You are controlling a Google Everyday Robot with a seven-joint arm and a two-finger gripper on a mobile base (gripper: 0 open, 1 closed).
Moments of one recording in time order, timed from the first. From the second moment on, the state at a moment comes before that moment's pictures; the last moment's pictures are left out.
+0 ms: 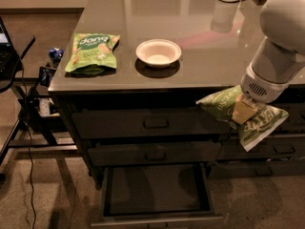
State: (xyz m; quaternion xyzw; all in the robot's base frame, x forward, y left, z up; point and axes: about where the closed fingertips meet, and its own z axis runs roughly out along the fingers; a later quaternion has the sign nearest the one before) arm 0.482 -0.248 0.838 -0.40 0.91 -0.03 0.07
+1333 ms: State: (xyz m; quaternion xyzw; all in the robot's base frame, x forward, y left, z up) arm 0.434 -0.198 0.674 -0.36 0.93 0.07 -0.03
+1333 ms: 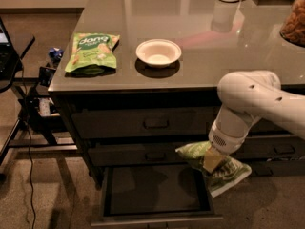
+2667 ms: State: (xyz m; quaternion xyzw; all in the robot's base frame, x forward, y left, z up) arm 0.424 -0.171 0.553 -0.28 0.95 0.14 -0.08
